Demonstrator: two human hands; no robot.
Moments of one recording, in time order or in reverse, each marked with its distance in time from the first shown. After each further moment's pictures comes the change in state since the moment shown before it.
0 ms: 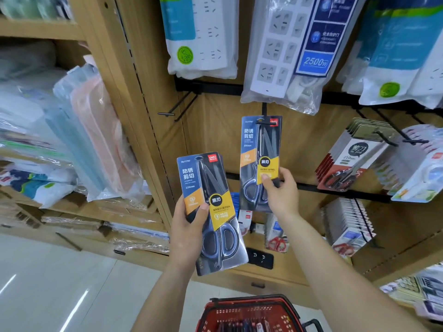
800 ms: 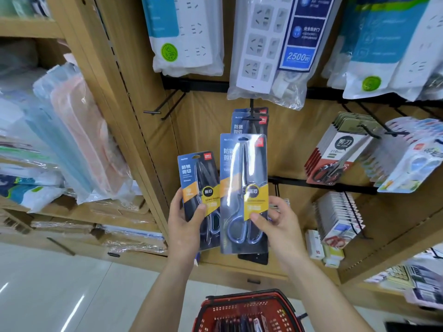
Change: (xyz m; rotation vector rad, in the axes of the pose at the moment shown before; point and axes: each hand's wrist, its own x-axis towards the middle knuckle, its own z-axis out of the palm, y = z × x) left_hand 0.001 -0.011 0.016 -0.077 0.045 -0.012; right_hand -0.092 0.003 -0.045 0.294 -0.252 0.135
